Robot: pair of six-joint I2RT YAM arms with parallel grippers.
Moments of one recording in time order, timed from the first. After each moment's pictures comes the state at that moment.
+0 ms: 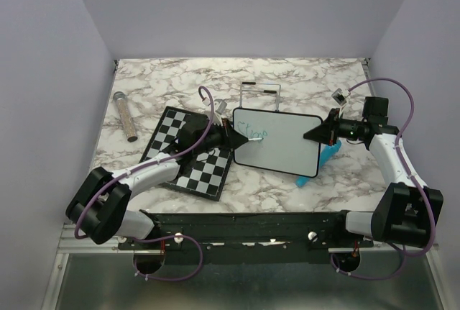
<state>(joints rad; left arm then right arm) -0.63 1.35 0.66 0.45 0.33 -0.64 -0.18 1.29 0.88 -0.52 -1.22 -0.35</state>
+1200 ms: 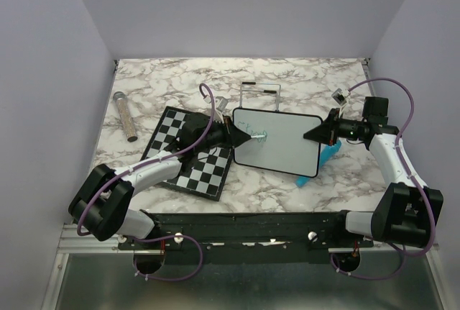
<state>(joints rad) -0.63 1.38 0.68 0.49 0.37 -0.66 -0.18 1.29 0.88 -0.52 -1.22 -0.35</state>
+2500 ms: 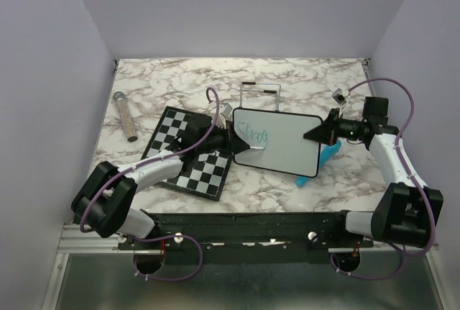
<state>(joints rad) -0.63 1.41 0.68 0.40 0.44 -0.63 -0.18 1.29 0.88 -0.52 -1.22 -0.35</state>
